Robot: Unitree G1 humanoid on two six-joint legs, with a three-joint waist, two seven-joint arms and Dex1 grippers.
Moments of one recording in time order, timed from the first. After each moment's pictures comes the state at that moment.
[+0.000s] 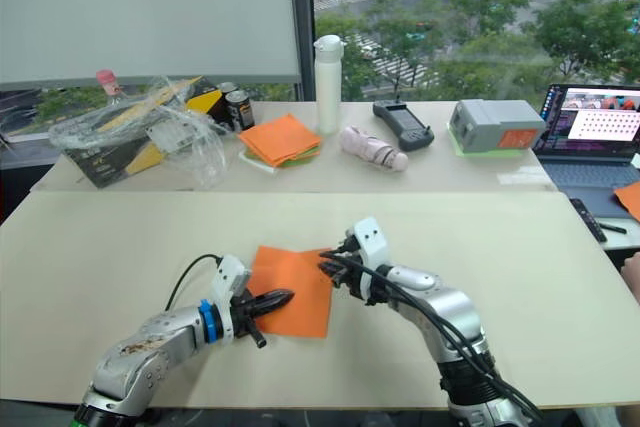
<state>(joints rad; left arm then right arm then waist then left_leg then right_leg) -0.07 0.43 -0.10 -0.27 -0.48 0.64 -0.66 -0.37 -0.30 0.16 -0.22 0.40 0.88 0.50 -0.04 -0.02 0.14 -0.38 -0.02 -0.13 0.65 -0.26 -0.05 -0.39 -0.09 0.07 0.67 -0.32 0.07</state>
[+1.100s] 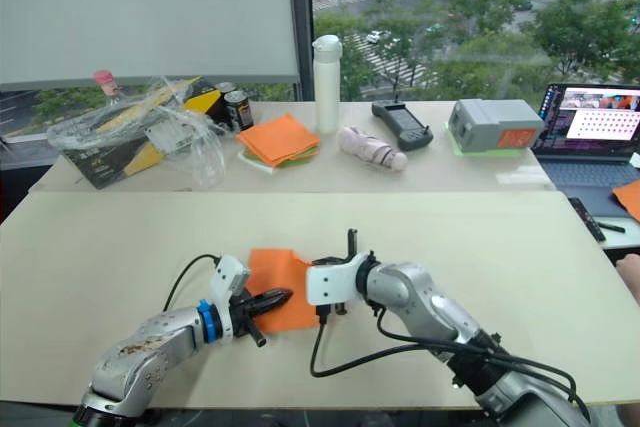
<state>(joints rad) -0.07 0.42 -0.10 -0.28 -0.48 0.65 -0.64 -0.52 -0.58 0.62 -0.07 -0.46 -0.02 0.57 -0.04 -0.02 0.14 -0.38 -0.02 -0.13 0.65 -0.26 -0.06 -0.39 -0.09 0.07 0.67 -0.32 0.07</state>
